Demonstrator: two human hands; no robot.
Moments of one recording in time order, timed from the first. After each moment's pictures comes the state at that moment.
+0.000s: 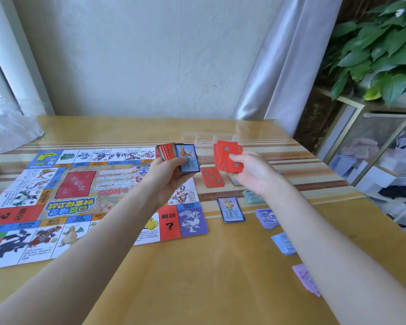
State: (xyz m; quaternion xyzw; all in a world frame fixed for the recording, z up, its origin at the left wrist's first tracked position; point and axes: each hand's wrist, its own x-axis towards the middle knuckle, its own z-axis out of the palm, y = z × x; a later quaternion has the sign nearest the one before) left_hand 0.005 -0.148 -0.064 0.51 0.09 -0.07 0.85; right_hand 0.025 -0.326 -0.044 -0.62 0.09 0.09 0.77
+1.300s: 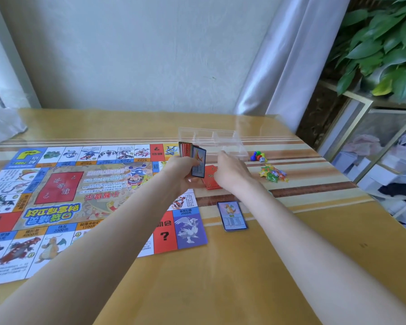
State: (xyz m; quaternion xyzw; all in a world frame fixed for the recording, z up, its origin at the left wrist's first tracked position) left_hand 0.053 -0.180 -0.073 0.61 0.16 -0.13 0.76; right_hand 0.048 -0.295 -0.065 -0.99 -0.01 0.01 0.17
